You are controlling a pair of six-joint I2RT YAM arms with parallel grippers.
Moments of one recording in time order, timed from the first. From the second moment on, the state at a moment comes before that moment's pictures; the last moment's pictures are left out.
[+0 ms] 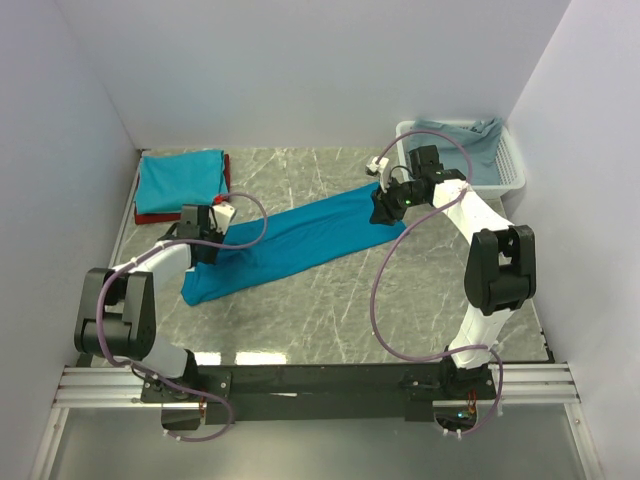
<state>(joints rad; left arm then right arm) -0.09 1.50 0.76 -0.17 -0.05 0.34 0.16 1.81 1.42 -0.65 -0.72 -0.72</state>
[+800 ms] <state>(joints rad) -0.08 1.45 0.82 -0.10 -0.11 0.34 0.16 1.83 1.43 -0.67 -0.73 -0.72</state>
